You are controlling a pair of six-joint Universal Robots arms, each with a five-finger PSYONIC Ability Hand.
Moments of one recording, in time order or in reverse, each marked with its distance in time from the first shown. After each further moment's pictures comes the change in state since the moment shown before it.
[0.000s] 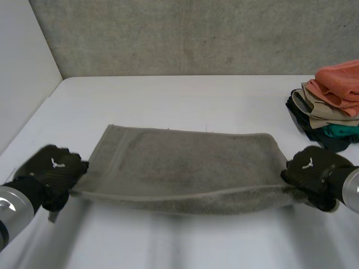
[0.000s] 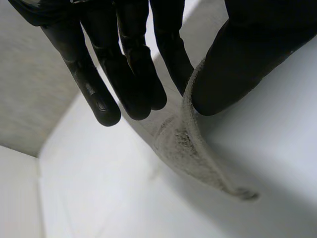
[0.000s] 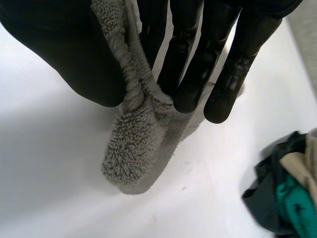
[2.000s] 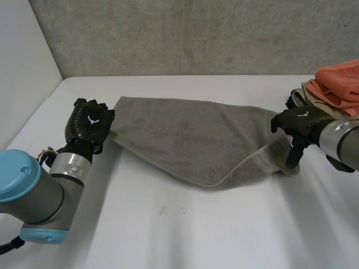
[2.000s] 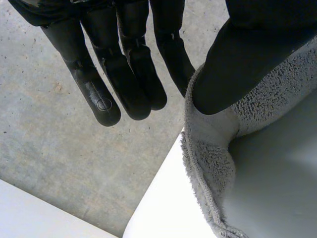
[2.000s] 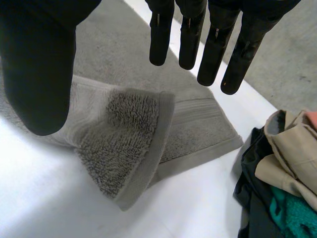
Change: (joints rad) left arm -0.157 -0.531 0.071 1.033 -0.106 -0.061; right arm 0.027 0.328 -0.371 -0.177 0.022 0.530; left_hand 0.000 0.003 0.004 0.005 0.000; right_hand -0.606 -0.732 -0.728 -0.736 -0.718
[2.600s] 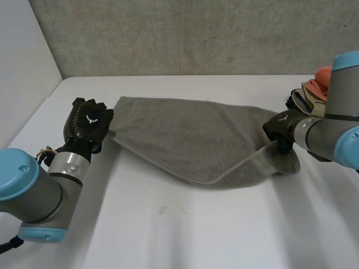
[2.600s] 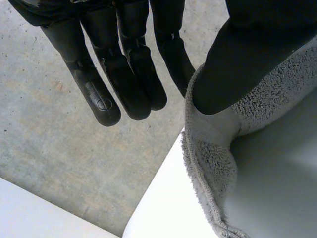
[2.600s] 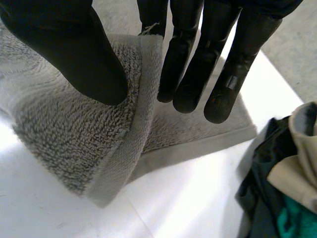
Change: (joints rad) left arm 0.010 0.003 0.002 -0.006 0.006 -0.003; right arm 0.084 0.330 -0.384 0.156 0.124 -0.135; left_hand 0.000 0.000 0.000 0.000 0.000; right_hand 0.608 0.732 0.733 0.733 0.718
